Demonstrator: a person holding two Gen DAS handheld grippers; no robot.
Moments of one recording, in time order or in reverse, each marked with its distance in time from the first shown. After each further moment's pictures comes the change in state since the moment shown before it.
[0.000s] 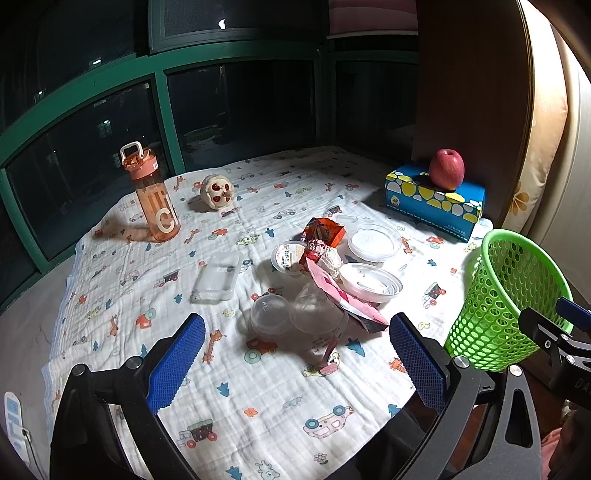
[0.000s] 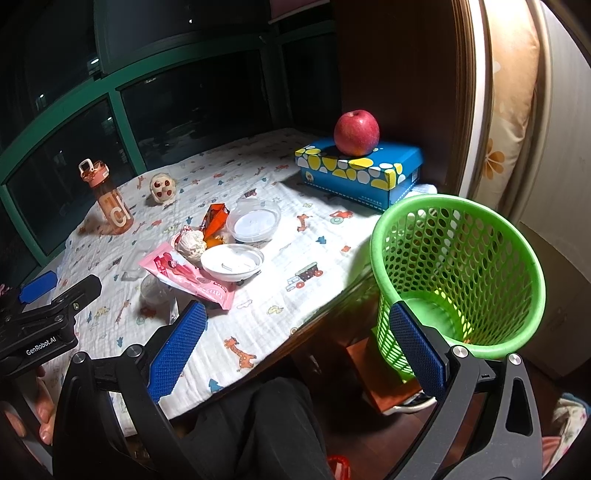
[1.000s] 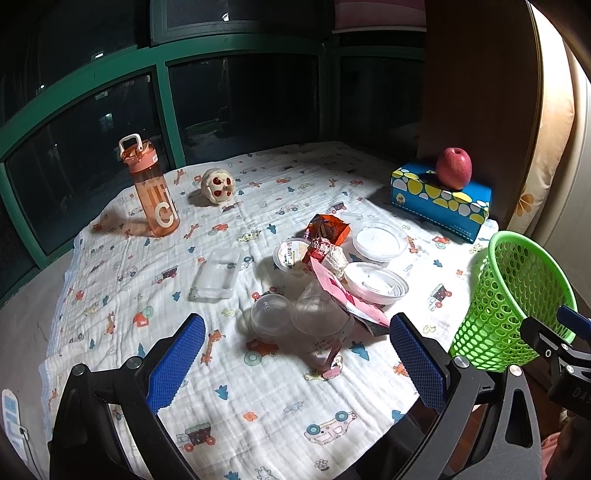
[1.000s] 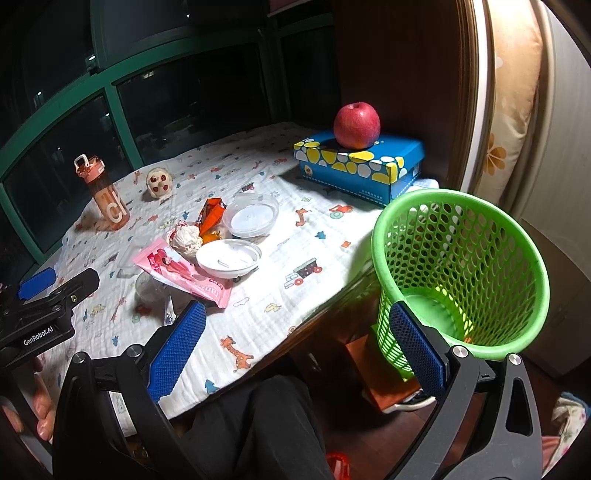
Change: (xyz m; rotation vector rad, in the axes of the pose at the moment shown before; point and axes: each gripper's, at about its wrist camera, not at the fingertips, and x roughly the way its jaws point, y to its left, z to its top) left arm 0.014 0.003 0.001 -0.014 0.017 0.004; right arm 0.011 -0.003 0.000 0.006 0.018 0.001
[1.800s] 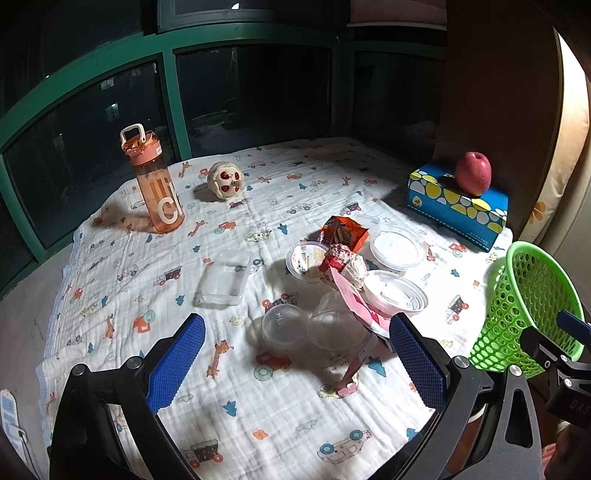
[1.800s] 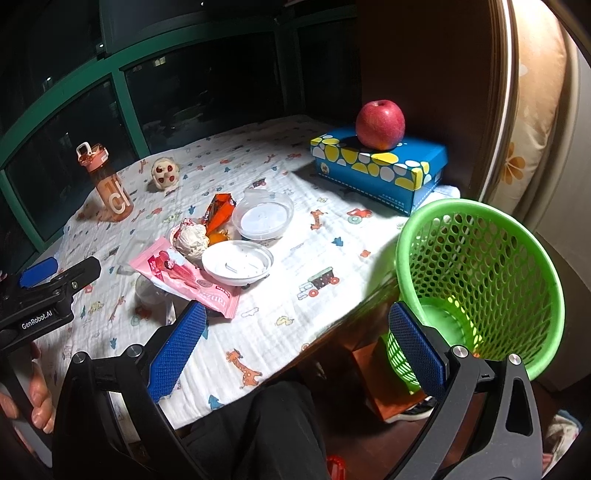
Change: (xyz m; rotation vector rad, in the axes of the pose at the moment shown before) left arm 0.026 0.017 0.017 -0.036 0.028 0.016; right arm 0.029 0.015 0.018 -0.055 0.039 0.023
